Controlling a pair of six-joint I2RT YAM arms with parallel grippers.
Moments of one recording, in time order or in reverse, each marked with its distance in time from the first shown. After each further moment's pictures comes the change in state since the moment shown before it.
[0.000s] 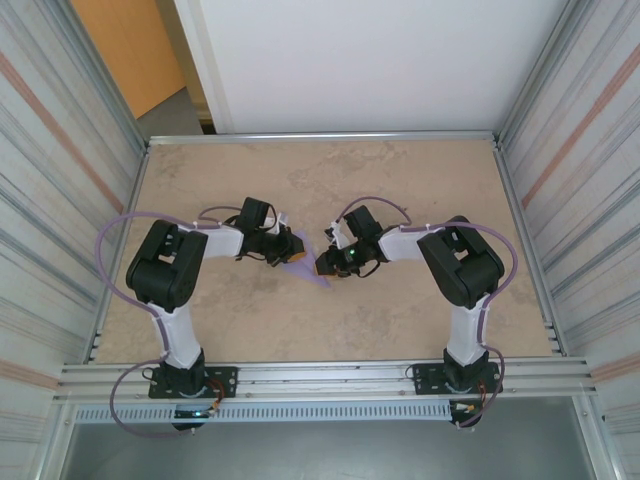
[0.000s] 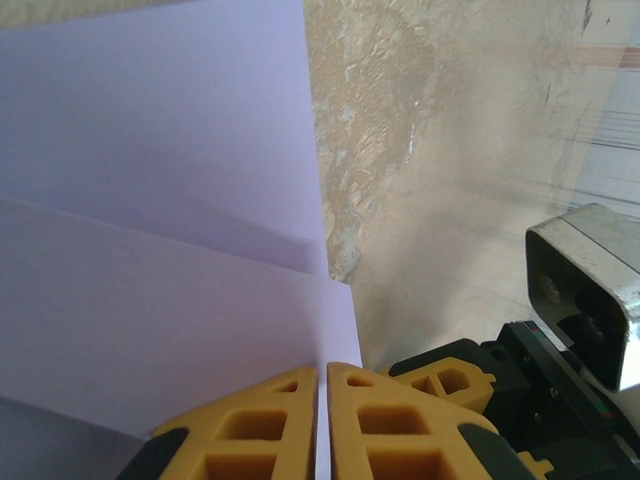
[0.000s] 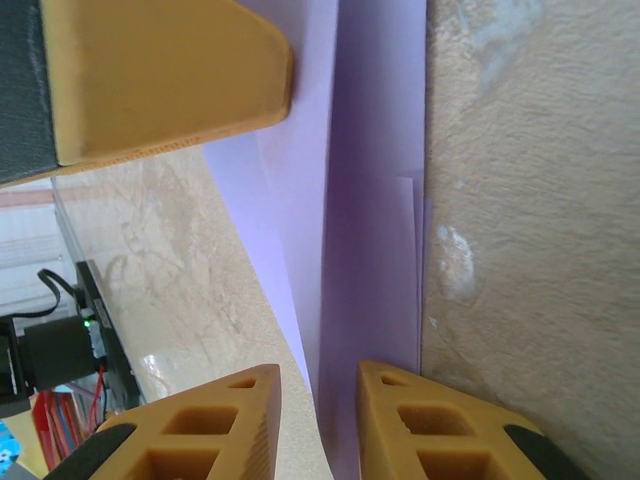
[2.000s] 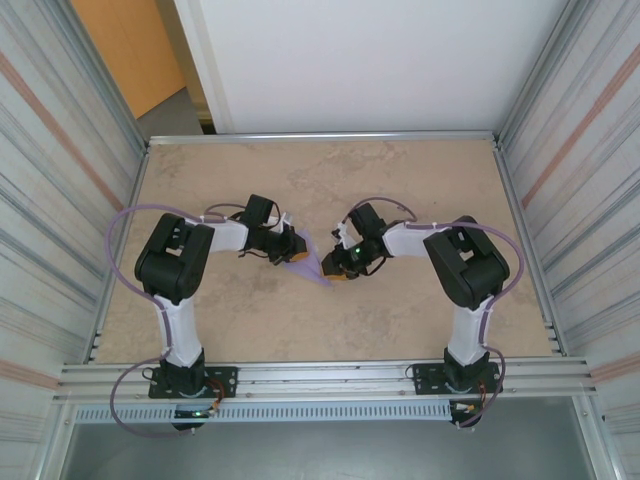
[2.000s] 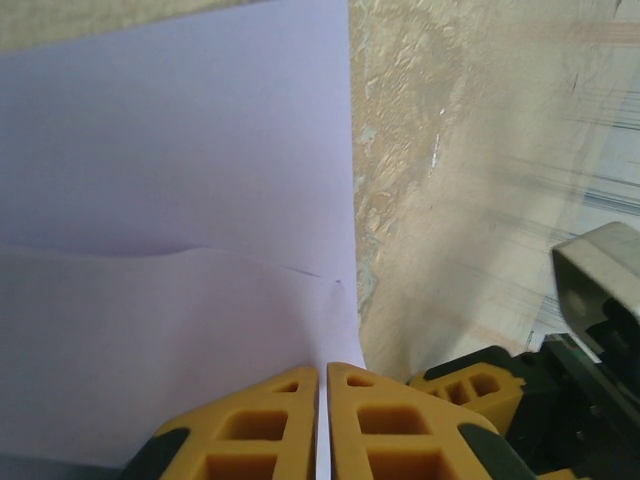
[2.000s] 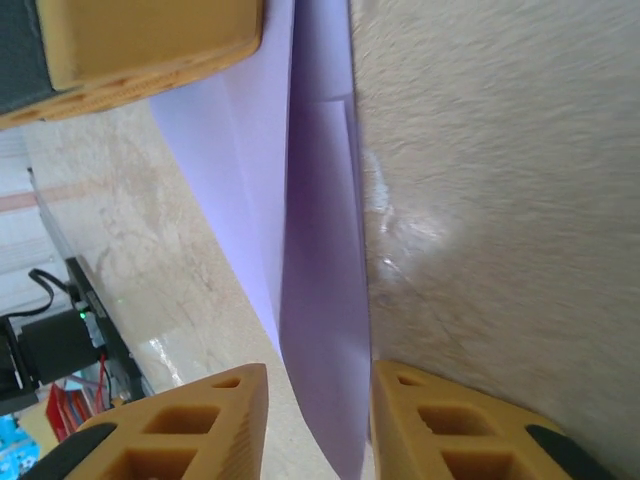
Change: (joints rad) left arm 0.000 0.077 0.078 -0.069 0.025 0.051; right arm -0.034 -0.039 0.023 -0.169 0.026 -0.011
